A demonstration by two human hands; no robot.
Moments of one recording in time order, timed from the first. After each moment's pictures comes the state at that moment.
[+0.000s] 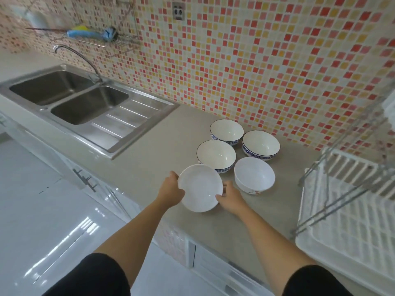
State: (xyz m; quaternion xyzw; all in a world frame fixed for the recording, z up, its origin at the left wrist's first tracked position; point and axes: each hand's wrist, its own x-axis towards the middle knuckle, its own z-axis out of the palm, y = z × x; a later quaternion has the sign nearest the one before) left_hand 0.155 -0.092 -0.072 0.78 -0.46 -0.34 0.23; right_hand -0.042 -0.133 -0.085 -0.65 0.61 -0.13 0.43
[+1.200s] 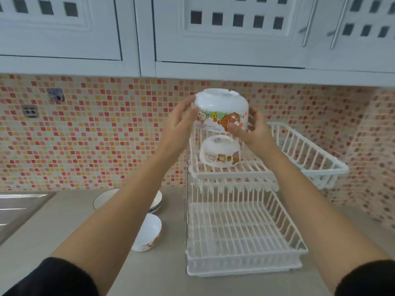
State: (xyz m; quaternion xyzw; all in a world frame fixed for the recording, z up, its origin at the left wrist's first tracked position) left_hand -0.160 -0.091 0.264 0.26 -0.70 -0.37 0.56; right_hand -0.351 -0.049 0.254 -0.60 0.52 -0.59 0.16
